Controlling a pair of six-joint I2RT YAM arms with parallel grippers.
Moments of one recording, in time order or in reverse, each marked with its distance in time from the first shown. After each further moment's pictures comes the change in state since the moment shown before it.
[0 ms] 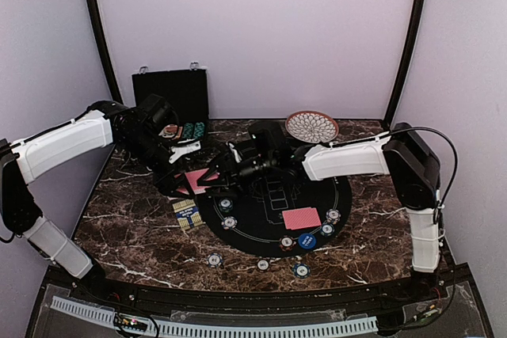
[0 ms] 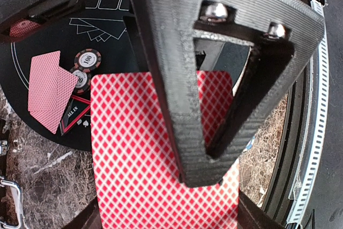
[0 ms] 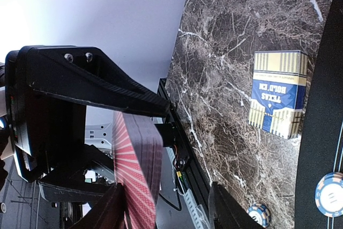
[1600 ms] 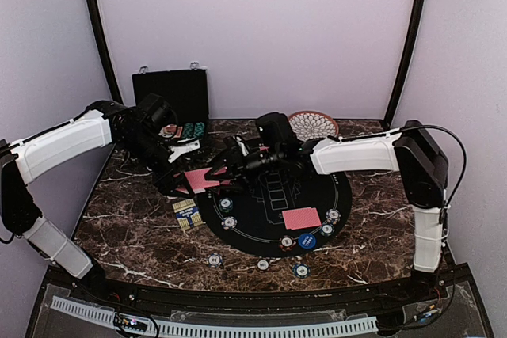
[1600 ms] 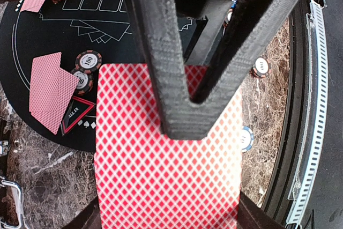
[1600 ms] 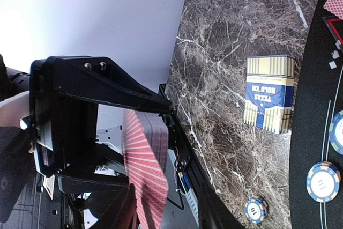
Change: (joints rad) left arm 0.000 -0.005 0.000 0.001 0.006 0.000; right arm -0.028 -0.054 -0.014 -0.059 0.008 -0.001
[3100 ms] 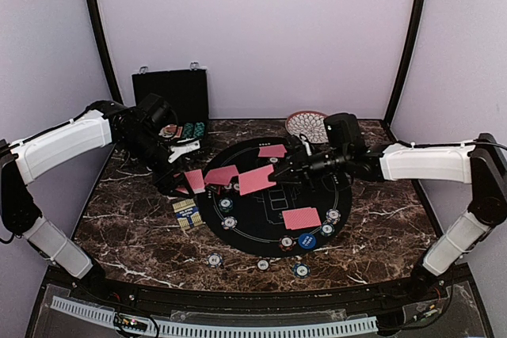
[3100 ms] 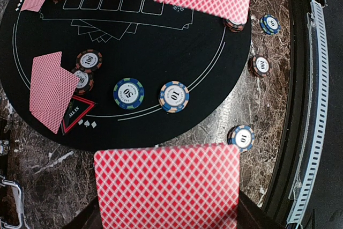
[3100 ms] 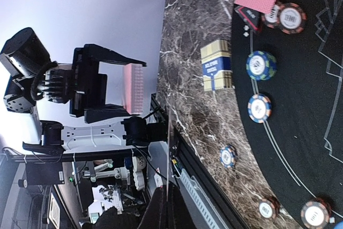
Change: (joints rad) left arm 0.000 0.000 0.000 -0.001 -0.005 0.002; right arm -0.181 -0.457 -0.468 -0.031 0.000 -0.006
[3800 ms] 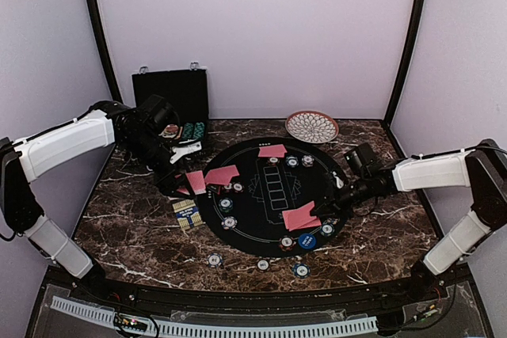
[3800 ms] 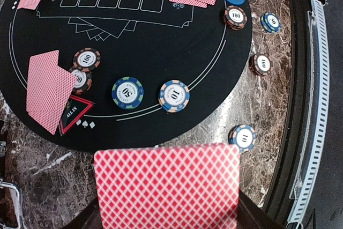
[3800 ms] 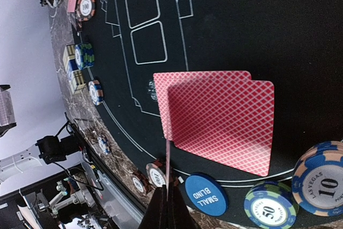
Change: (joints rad) left arm 0.000 0.021 0.004 0.000 0.001 0.006; right arm -0.205 -0.070 -0.267 -0.323 0.127 -0.294
